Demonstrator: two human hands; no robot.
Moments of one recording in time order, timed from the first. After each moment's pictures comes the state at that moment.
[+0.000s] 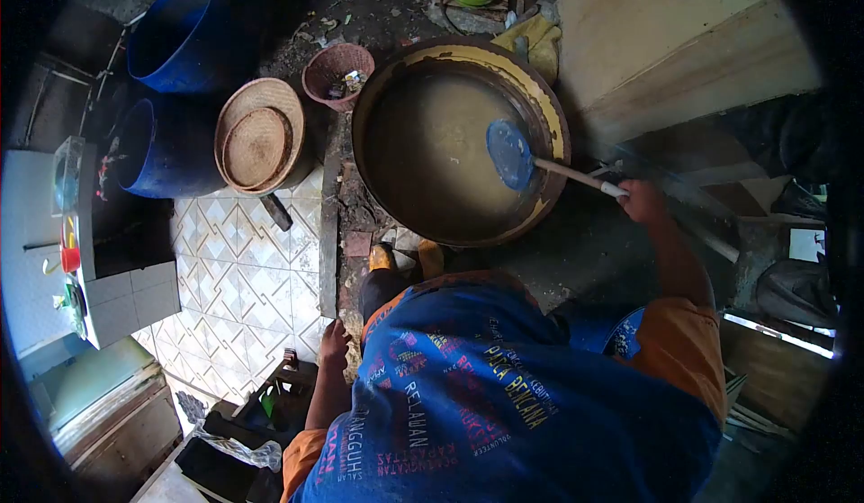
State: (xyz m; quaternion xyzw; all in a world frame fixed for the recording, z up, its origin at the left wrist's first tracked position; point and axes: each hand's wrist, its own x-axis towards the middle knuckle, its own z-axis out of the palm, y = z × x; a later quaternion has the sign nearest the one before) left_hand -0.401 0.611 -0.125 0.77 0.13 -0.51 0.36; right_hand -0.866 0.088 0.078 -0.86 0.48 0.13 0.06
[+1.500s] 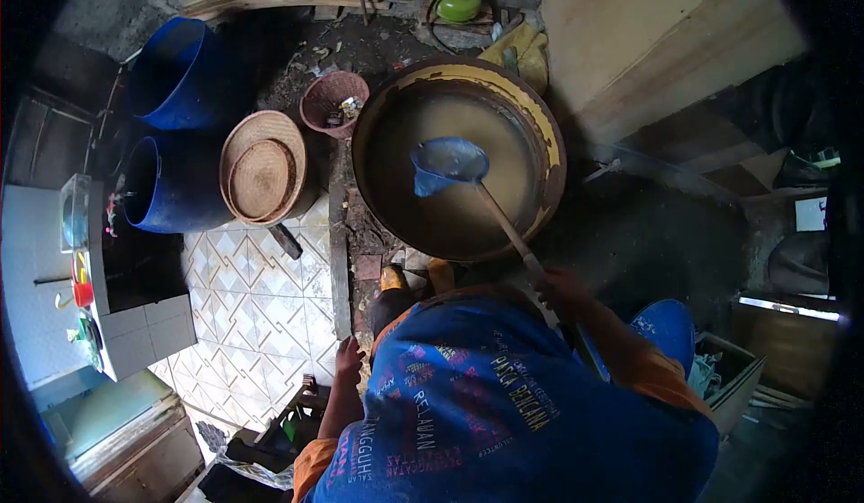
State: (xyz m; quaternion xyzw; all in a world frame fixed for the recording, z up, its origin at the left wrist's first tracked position) left_hand -0.385 0.604 -0.138 0.76 0.09 -0.53 0.36; right_hand -0.769 0.284 0.032 -0.37 0.64 -0.06 0.67
